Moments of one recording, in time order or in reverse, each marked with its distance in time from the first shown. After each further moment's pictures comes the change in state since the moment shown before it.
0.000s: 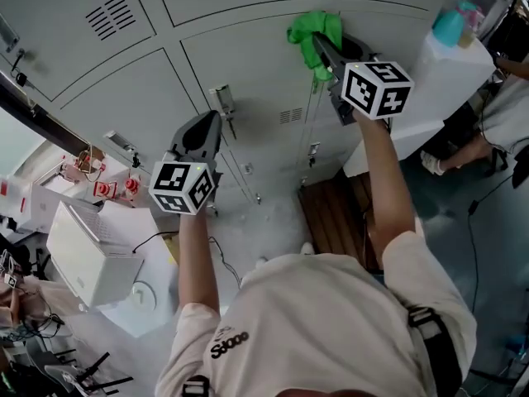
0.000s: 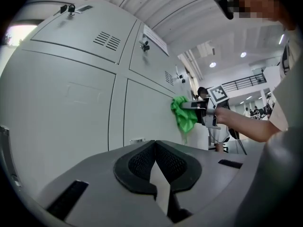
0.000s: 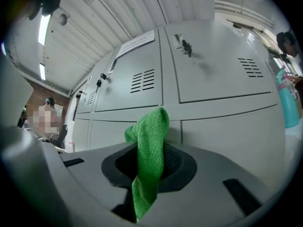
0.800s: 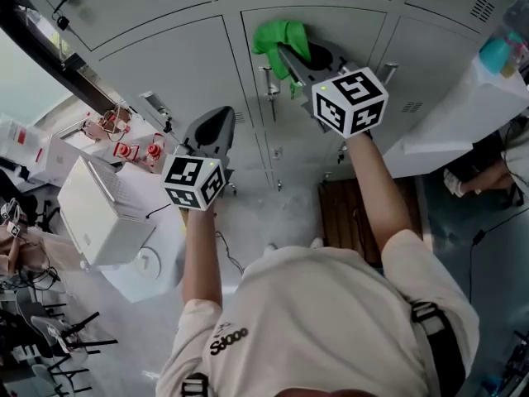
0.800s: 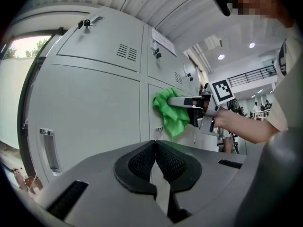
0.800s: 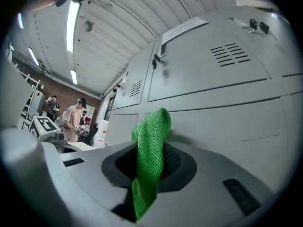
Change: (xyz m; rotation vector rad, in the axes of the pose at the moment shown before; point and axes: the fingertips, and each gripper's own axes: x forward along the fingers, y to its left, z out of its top) left arm -0.065 0.031 -0.015 0.010 0.062 0.130; right arm 0.053 0.173 -0.016 -0.080 -0.058 0.337
